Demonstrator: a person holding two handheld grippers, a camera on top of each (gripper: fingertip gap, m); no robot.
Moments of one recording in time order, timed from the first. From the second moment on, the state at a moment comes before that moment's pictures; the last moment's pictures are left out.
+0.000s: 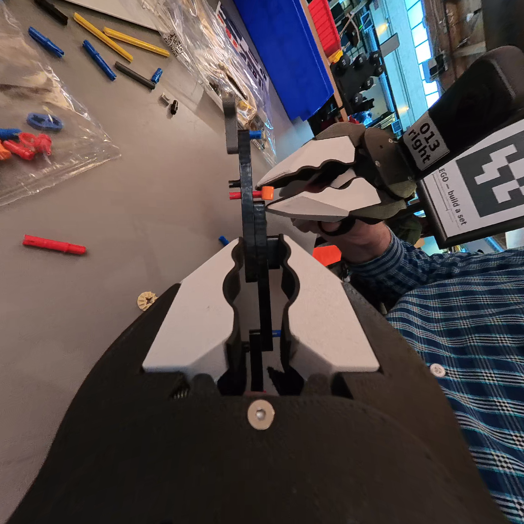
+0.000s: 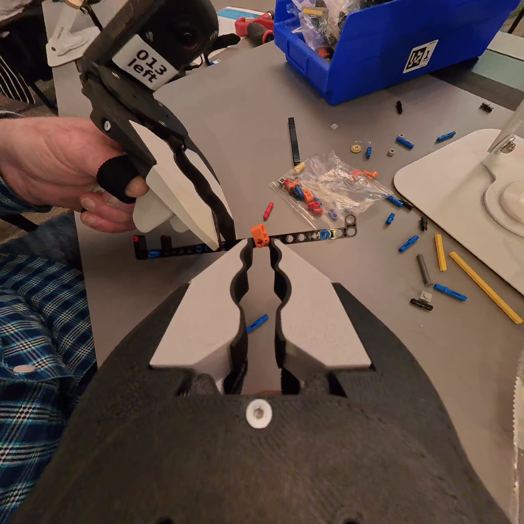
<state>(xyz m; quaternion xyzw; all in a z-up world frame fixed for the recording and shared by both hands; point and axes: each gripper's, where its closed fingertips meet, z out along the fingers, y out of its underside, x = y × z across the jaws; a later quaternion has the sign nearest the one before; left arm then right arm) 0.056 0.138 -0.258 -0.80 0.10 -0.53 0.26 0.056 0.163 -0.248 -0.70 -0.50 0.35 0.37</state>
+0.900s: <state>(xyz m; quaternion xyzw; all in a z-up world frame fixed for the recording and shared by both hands) 0.069 0.136 -0.194 -0.69 0.13 -0.62 0.36 0.055 0.165 -0.179 -0.64 -0.25 0.68 0.27</state>
